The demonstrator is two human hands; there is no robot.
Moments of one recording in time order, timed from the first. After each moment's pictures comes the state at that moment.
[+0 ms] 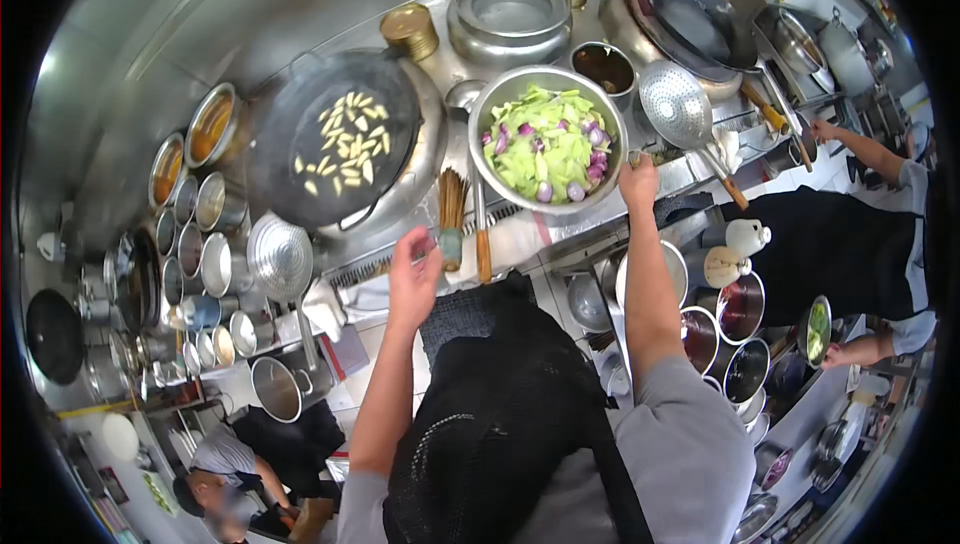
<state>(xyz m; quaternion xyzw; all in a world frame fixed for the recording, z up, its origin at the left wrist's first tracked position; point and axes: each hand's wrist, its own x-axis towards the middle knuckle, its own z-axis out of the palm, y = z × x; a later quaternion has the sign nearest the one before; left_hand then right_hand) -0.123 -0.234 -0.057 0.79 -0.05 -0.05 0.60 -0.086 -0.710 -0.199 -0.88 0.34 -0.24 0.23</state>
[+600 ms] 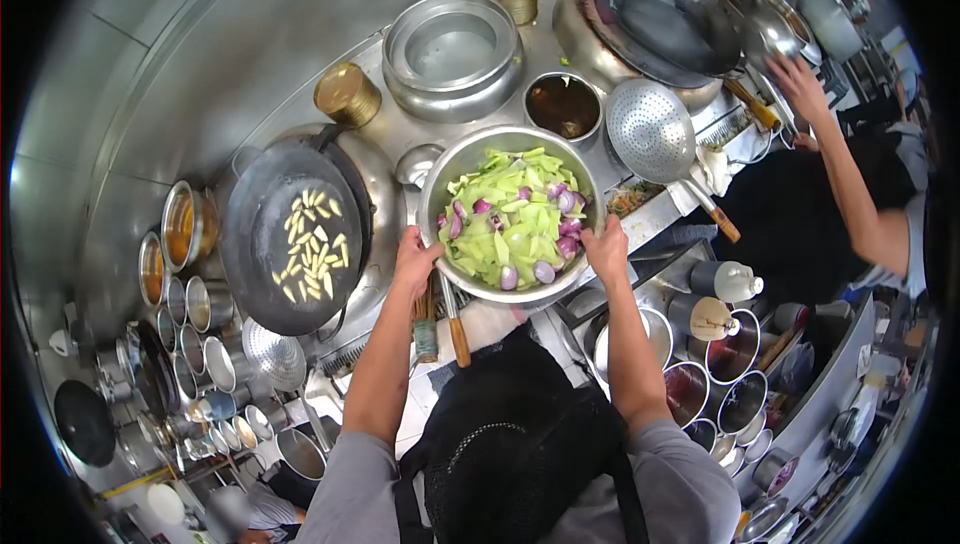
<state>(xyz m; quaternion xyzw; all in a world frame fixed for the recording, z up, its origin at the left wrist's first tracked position) 0.099 -0.372 -0.159 0.73 0.07 -0.28 0.62 -0.070 -0.703 -0.142 -0.82 0.41 -0.11 0.39</state>
